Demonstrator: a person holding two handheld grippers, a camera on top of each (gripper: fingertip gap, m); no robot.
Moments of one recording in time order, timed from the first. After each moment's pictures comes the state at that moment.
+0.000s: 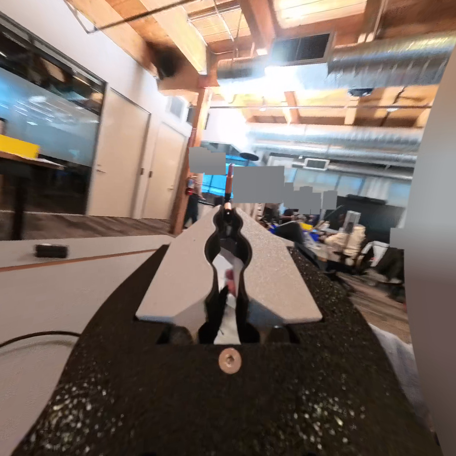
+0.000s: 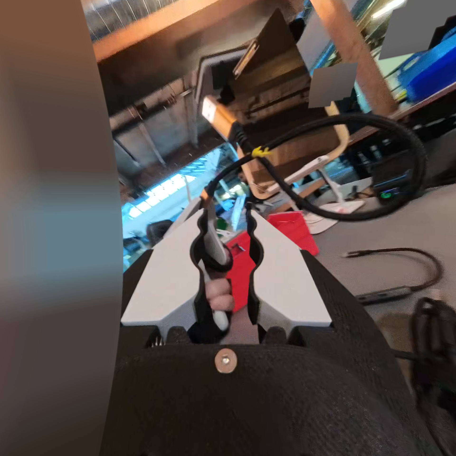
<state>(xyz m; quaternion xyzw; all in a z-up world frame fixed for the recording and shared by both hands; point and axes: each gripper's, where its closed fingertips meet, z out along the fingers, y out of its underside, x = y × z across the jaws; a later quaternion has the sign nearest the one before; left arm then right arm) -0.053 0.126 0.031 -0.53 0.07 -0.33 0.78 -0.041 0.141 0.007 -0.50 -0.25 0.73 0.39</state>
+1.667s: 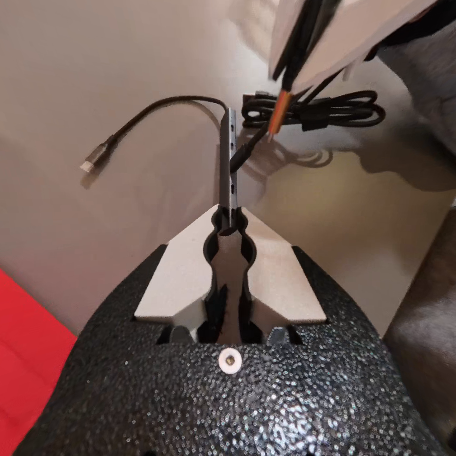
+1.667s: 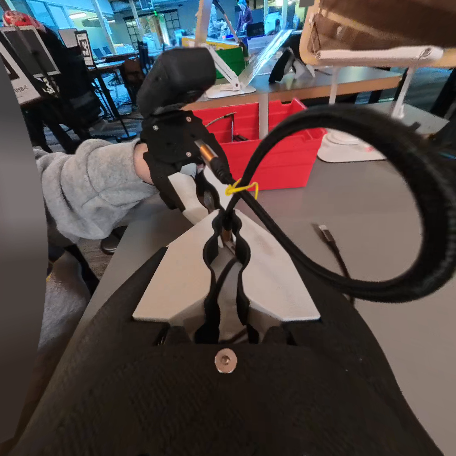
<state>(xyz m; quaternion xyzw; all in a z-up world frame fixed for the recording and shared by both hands) -0.118 0.119 -0.152 -0.90 0.22 -0.12 0.35 -0.098 0.136 -0.067 -0.45 -0.63 0.55 0.31</state>
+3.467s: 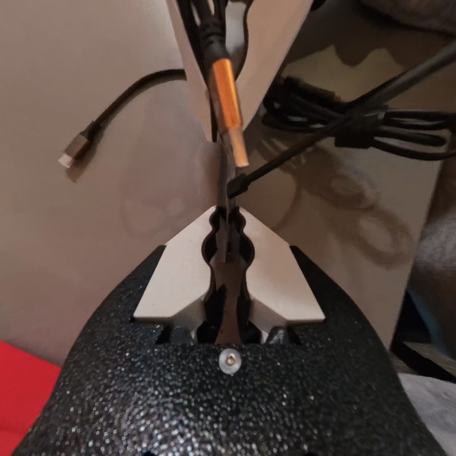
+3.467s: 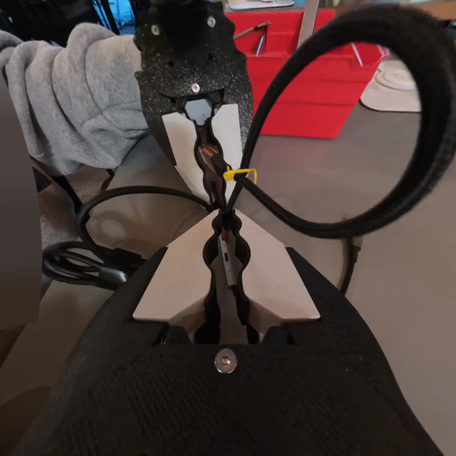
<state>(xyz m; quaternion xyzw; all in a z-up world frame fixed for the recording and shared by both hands) -0.096 0.100 -0.179 -0.87 0.40 -0.12 0.27 -0.085 0.120 -0.132 -0.43 -0.71 0.49 0.26</state>
